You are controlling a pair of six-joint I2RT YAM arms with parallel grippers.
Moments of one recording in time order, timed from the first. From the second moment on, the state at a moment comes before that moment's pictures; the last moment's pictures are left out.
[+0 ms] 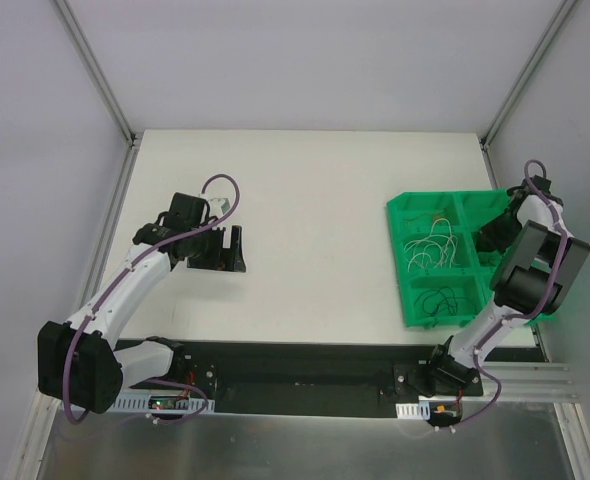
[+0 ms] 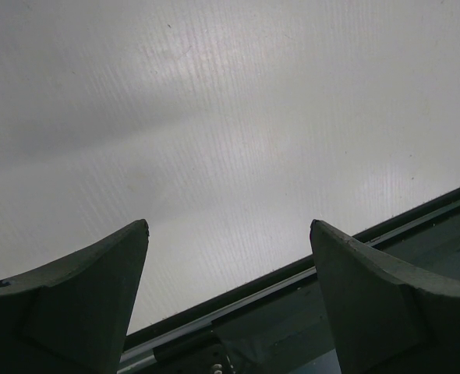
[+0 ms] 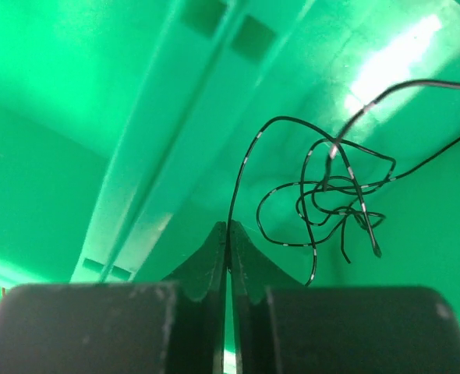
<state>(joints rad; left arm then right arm) -0.28 1.16 0.88 -0.75 0.31 -0.22 -0.48 1.82 1.31 -0.81 -0.03 0.53</state>
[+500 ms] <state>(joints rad) -0.28 1.16 0.88 -0.75 0.33 -0.22 -0.42 1.71 1.48 -1.00 0.10 0.39</state>
